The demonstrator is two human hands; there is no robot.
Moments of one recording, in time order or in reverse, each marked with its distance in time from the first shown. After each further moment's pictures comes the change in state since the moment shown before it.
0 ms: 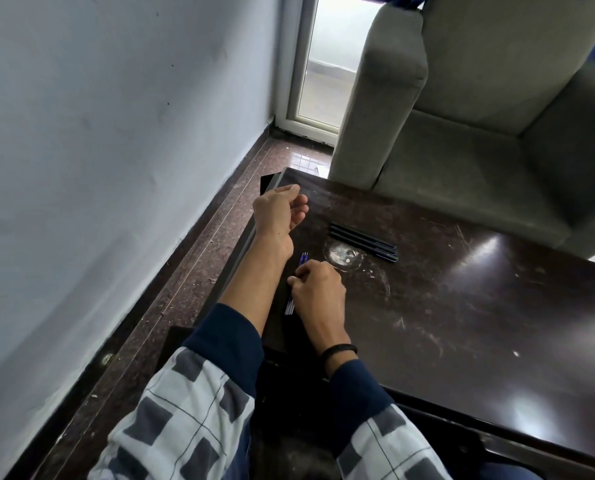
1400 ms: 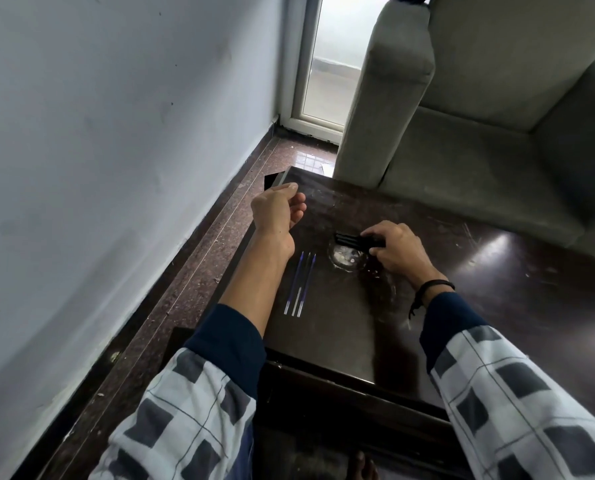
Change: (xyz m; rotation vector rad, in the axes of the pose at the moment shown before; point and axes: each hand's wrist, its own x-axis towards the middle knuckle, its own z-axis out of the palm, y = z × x) left_hand 0.004 0.001 -0.004 -0.004 0.044 0.008; right_hand 0.127 0.090 -0.093 -0.347 -0.220 -0.207
